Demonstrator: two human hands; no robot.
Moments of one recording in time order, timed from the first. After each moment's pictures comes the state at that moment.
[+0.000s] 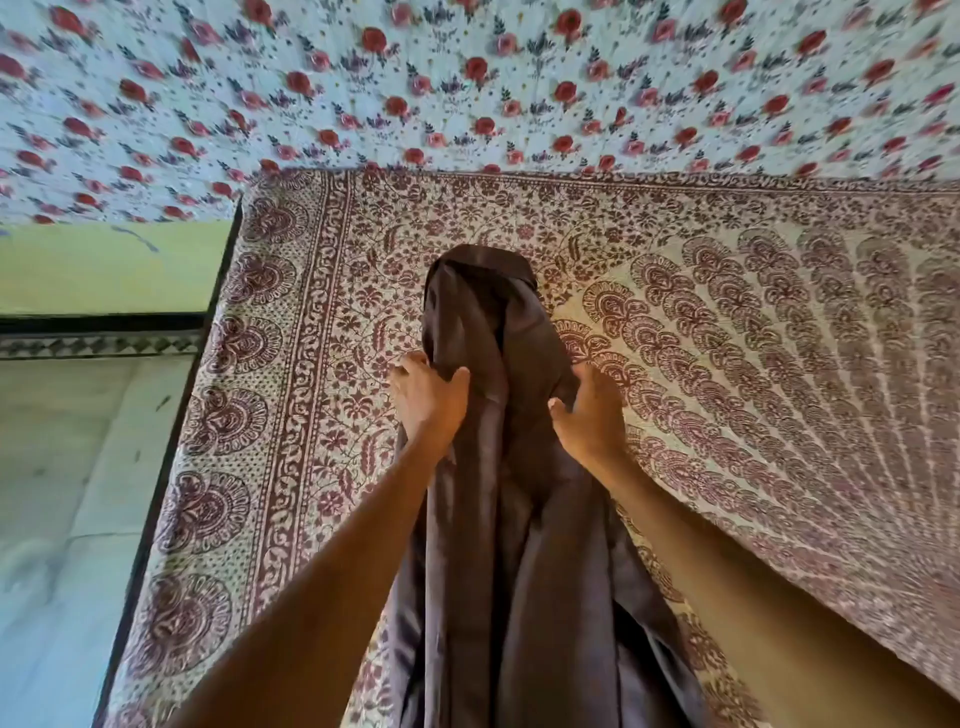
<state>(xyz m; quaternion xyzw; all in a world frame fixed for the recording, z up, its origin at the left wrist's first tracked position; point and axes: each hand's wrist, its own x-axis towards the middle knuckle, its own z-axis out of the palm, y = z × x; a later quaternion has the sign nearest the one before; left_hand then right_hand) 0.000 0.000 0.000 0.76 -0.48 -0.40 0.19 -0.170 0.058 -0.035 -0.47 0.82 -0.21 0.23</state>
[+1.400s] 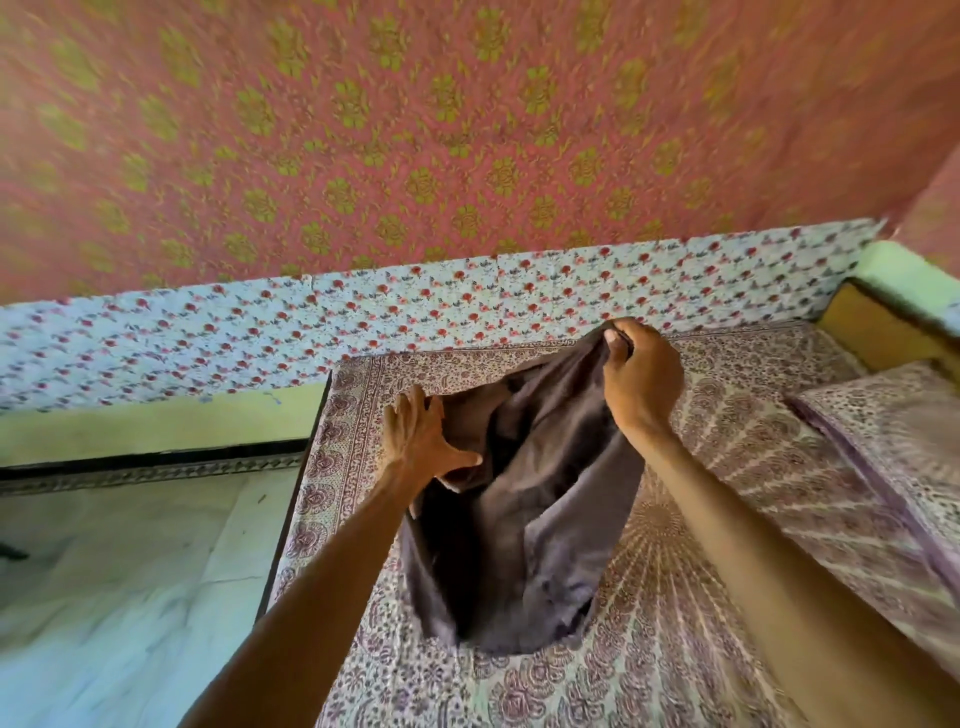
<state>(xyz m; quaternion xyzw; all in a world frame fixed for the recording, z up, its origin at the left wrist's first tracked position) -0.018 0.384 0.459 0.62 -0.79 -0.04 -0.01 -0.258 0.459 0.539 -0.45 0.76 -0.47 -0.04</state>
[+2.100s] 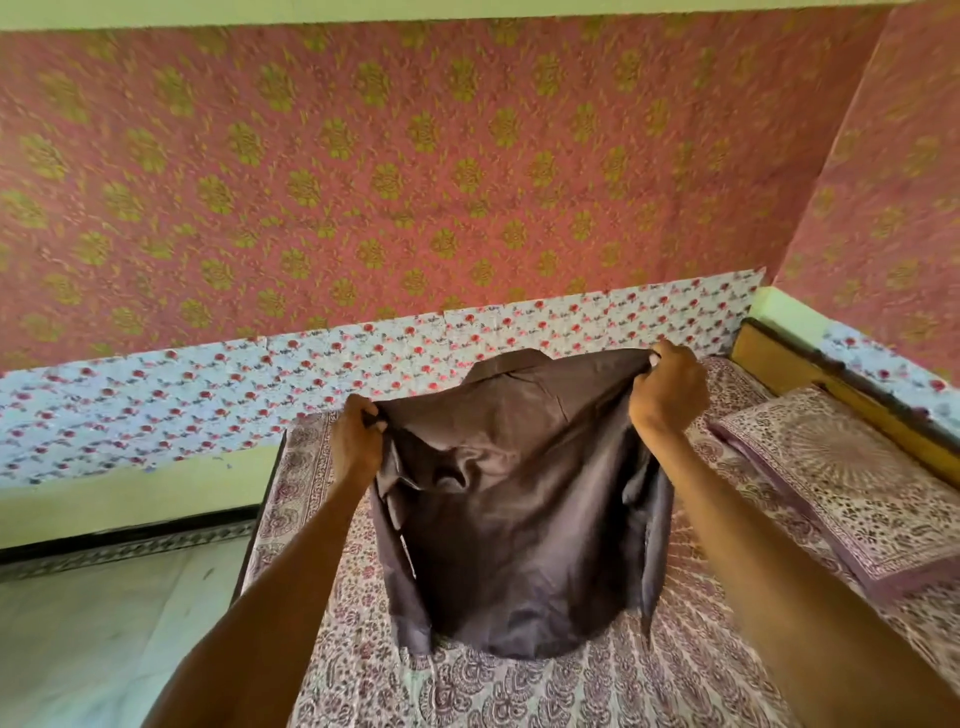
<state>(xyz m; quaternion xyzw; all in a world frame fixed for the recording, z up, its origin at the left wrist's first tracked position) -0.022 0.394 0.505 0.61 -0.65 -0.23 0.39 -0.351 0.533 0.577 -0.31 0.87 -0.36 -0.13</state>
